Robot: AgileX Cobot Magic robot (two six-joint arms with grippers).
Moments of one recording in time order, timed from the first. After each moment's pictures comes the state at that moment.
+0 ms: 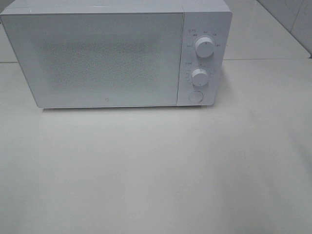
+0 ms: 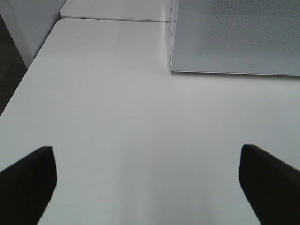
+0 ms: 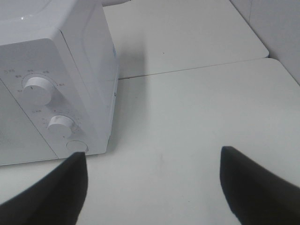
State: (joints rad) left arm 0.11 0.00 -0.52 -0.09 1.09 0.07; right arm 0.05 0.72 -0.44 -0.09 0.13 0.18
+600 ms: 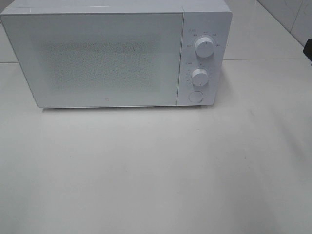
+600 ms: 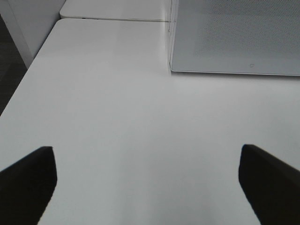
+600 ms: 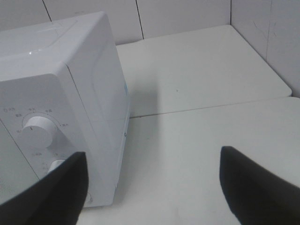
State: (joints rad) left arm 0.11 0.00 -0.52 -0.09 1.09 0.07; right arm 0.05 0.97 -0.34 -0.09 -0.40 0.19
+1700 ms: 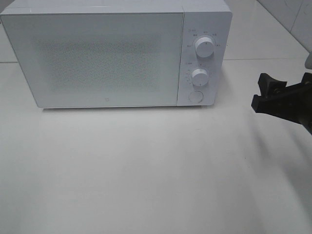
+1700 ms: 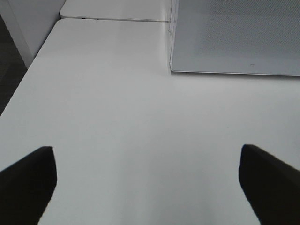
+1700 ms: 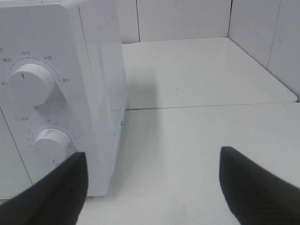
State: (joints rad) left arm 0.11 0.00 -0.52 -0.09 1.09 0.07; right arm 0.47 1.48 -0.21 0.48 -1.17 -0.19
